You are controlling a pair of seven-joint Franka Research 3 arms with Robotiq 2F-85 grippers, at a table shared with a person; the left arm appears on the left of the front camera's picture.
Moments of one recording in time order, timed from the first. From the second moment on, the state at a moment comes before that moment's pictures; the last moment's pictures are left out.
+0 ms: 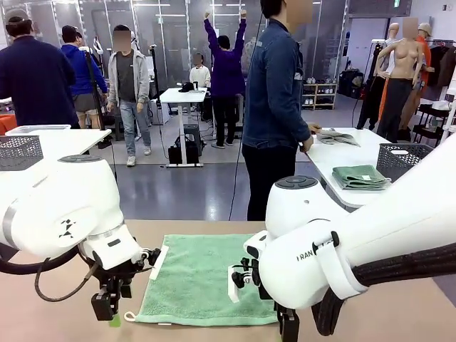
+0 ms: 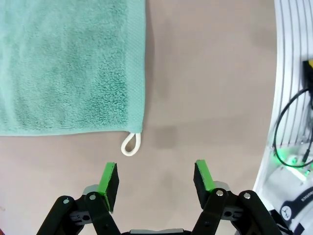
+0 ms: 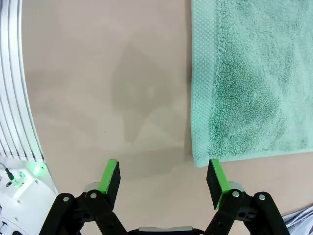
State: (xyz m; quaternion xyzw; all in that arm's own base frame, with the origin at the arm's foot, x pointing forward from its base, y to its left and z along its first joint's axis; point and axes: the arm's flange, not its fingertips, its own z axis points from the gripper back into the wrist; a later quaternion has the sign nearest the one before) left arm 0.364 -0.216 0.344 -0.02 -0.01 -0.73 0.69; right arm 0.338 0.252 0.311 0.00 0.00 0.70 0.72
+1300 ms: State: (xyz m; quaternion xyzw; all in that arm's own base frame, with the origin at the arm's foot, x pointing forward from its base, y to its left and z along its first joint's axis) left arm 0.363 -0.220 0.333 -0.02 0.00 -0.74 0.67; right arm 0.339 0.255 0.310 -0.01 -0.01 0.69 0.72
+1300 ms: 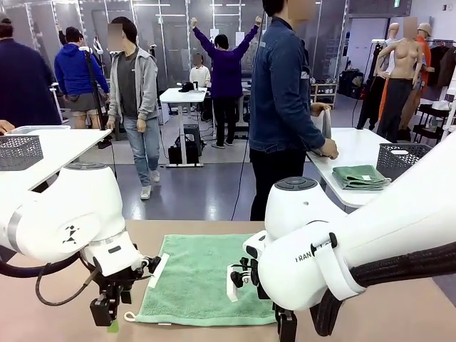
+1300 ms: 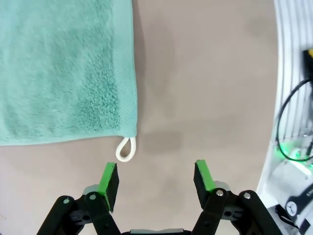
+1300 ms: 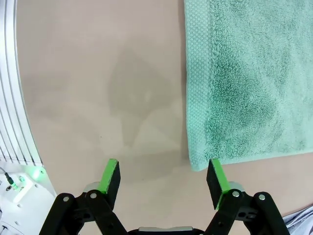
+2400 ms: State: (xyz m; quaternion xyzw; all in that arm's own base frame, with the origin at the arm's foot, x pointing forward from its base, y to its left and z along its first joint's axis) left arm 0.364 -0.247 0.311 0.00 -0.04 -0.73 0.69; right arm 0.347 0.256 0.305 -0.02 -0.03 0.69 0.73
